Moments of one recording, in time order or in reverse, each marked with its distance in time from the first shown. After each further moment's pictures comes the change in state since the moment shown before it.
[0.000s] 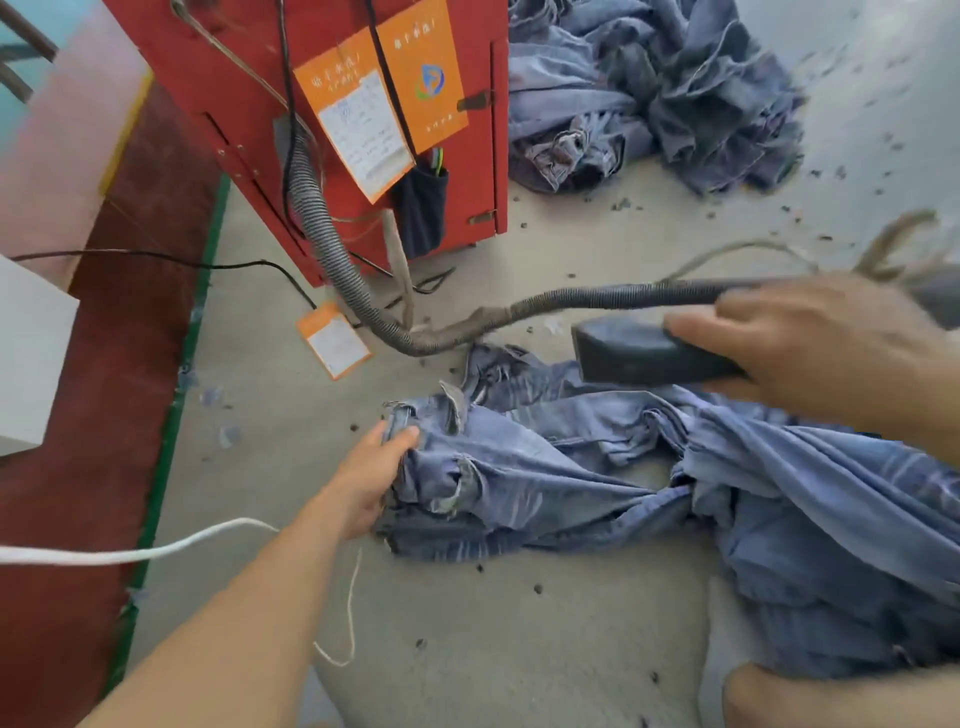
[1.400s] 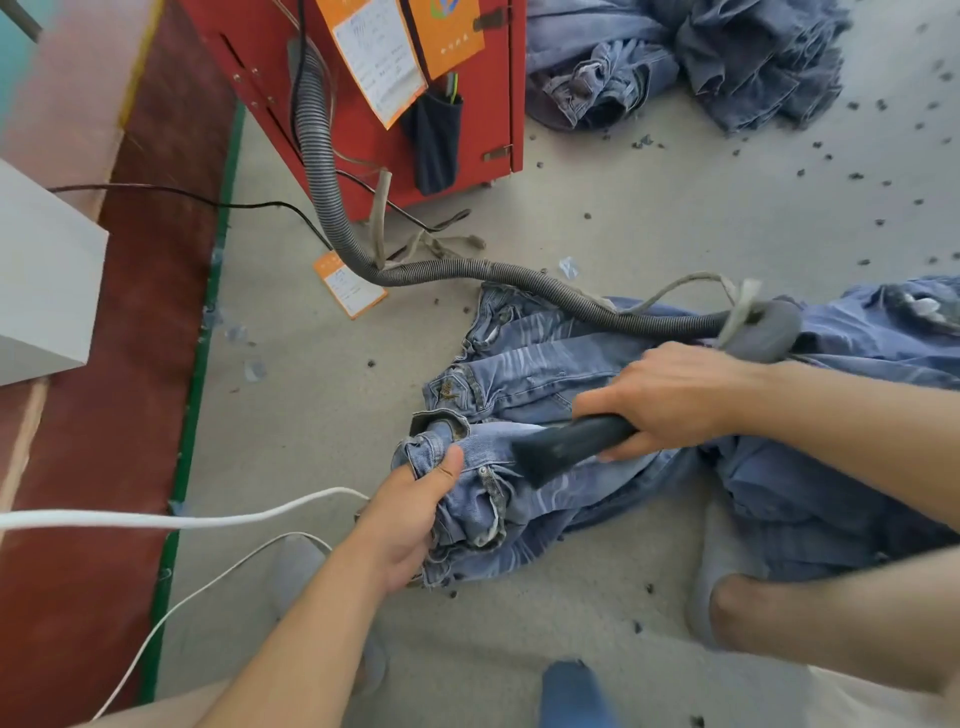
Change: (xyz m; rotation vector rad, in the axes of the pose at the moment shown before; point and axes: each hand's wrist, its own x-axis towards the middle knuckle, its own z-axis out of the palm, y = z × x) left_hand -0.137 -0.059 0.019 -0.284 -0.254 -0.086; right_hand 0.017 -0.092 0.081 0.261 -0.314 -0.306
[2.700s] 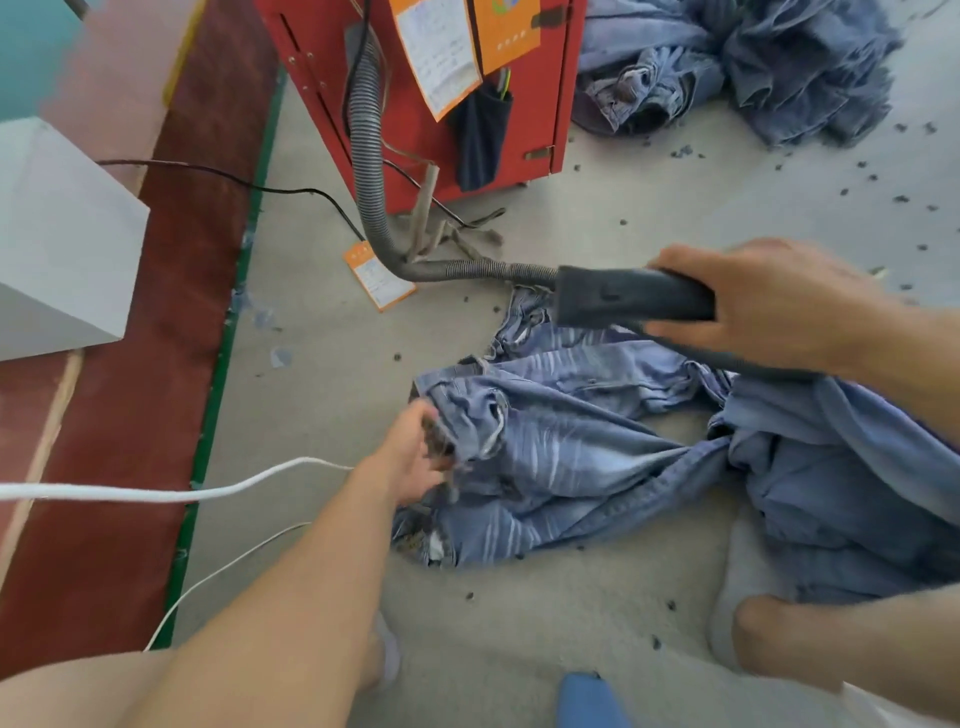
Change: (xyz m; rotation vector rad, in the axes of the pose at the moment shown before) left_hand 0.076 0.031 -0.048 -0.092 0.212 -0.153; right_hand -0.003 0.012 -0.078 0.118 0.380 0.360
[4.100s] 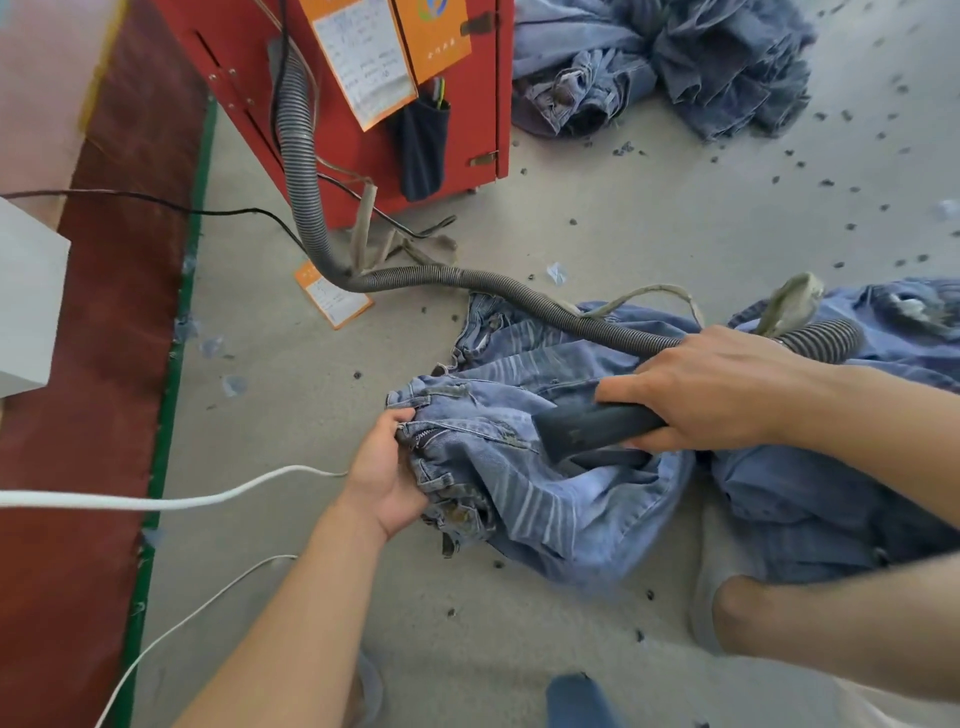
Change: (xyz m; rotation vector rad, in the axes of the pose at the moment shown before) left_hand -0.017 -0.004 0.019 -0.321 -0.365 0.027; right_hand -0.040 0.001 0.051 -0.203 -0.285 -0.287
